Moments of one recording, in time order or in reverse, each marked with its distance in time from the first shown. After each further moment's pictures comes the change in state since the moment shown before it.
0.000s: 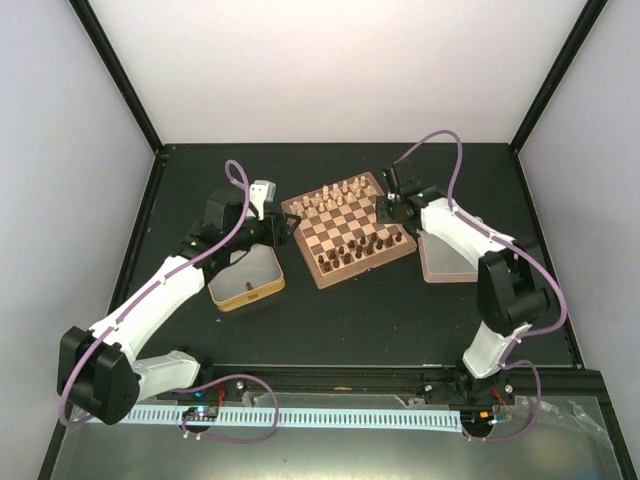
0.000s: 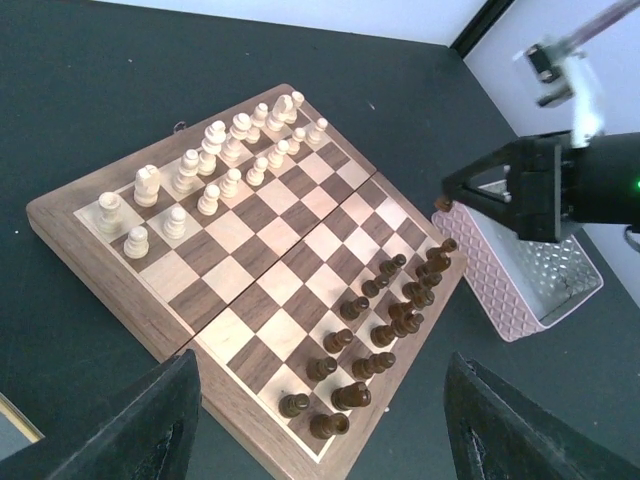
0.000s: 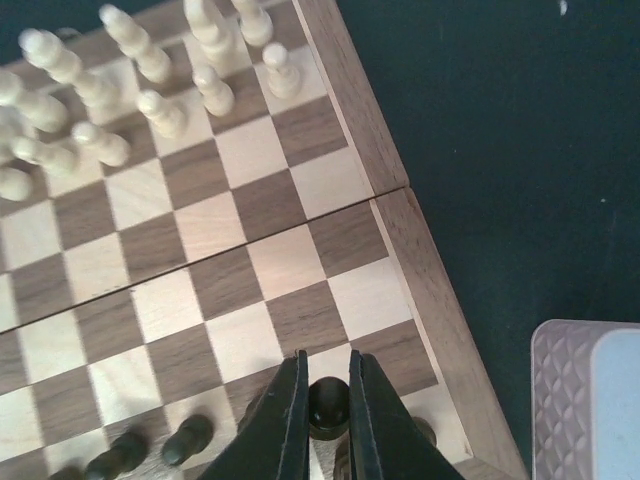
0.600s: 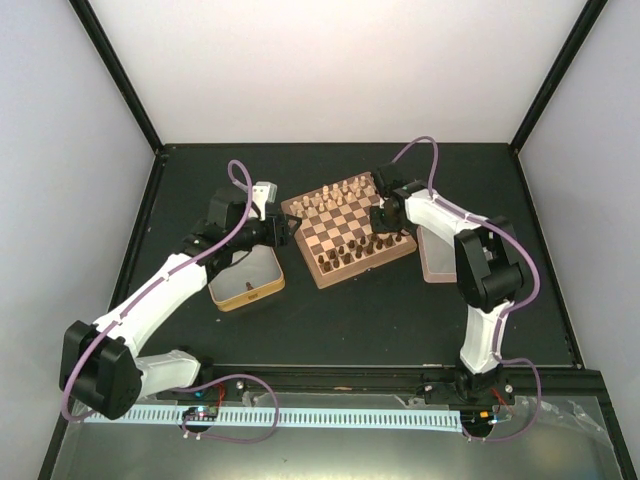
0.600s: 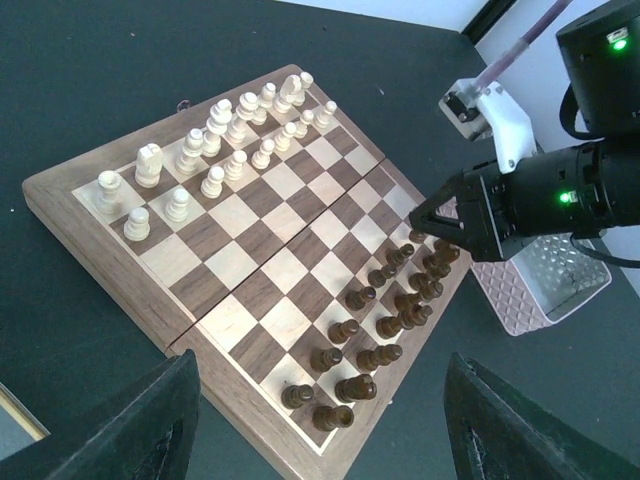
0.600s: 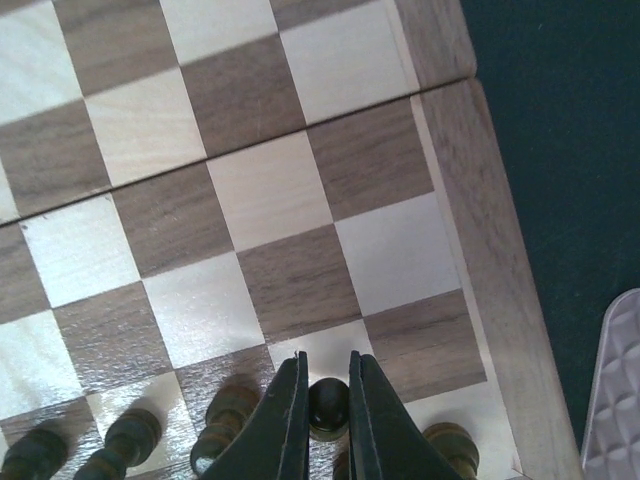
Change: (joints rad) left arm 0.000 0.027 -0.001 -0.005 -0.001 -0.016; right arm -0.002 0.223 0.141 -0.169 -0.032 -0.043
